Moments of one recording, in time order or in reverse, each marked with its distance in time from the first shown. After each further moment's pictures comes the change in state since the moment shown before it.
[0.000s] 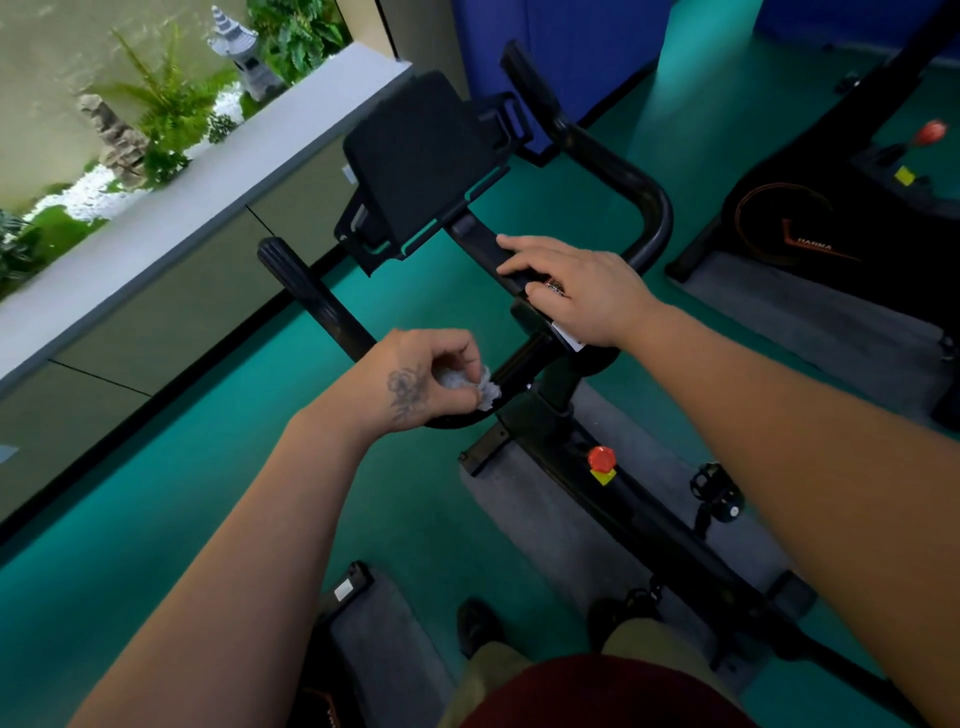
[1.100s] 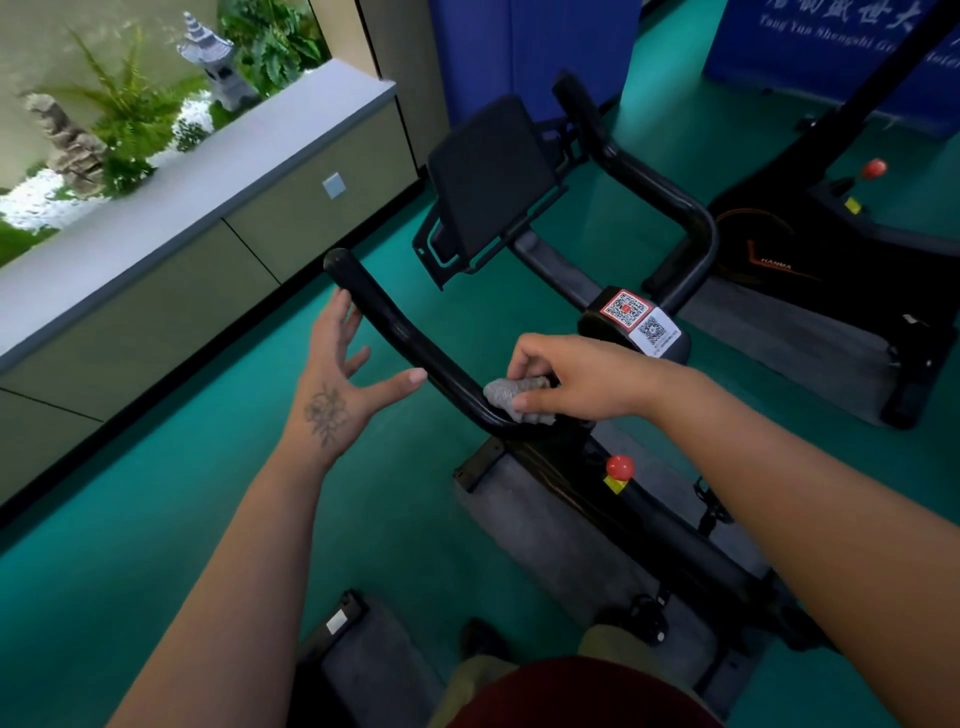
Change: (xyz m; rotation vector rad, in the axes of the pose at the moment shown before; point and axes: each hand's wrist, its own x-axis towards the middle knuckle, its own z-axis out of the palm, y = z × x) left_hand -0.046 -0.129 -0.046 -0.631 0.415 -0.038; right_hand 0.001 -0.102 0.041 0.209 -0.346 0.189
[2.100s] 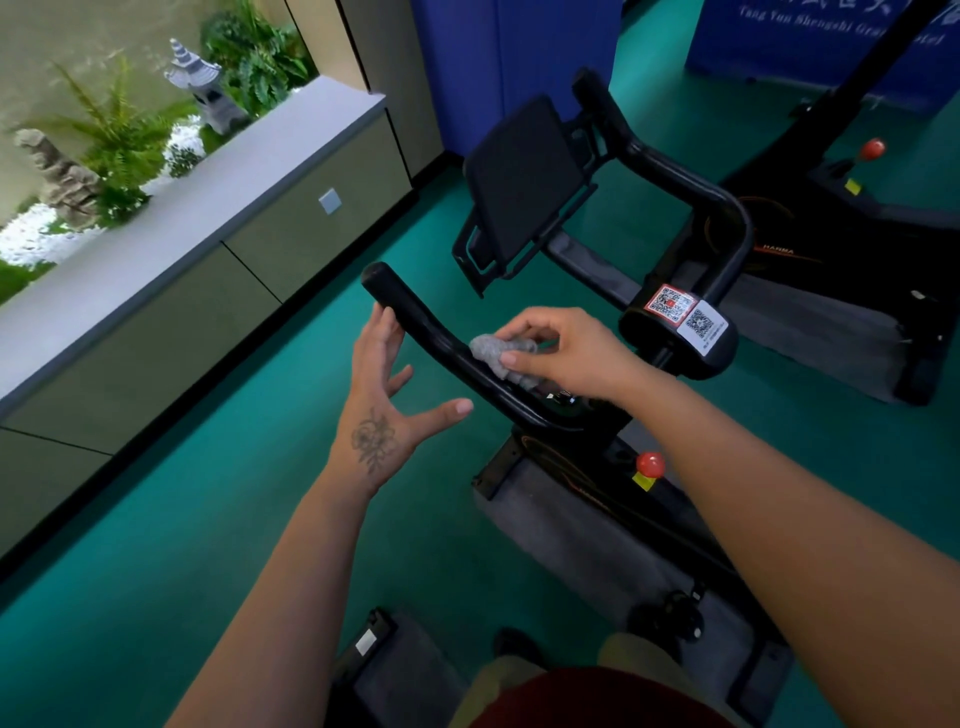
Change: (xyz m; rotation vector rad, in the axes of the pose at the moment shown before) left_hand 0.000 -0.011 -0.013 0.045 -0.110 0.096; right_hand 0.052 -0.032 0.029 0.402 0.378 0.082
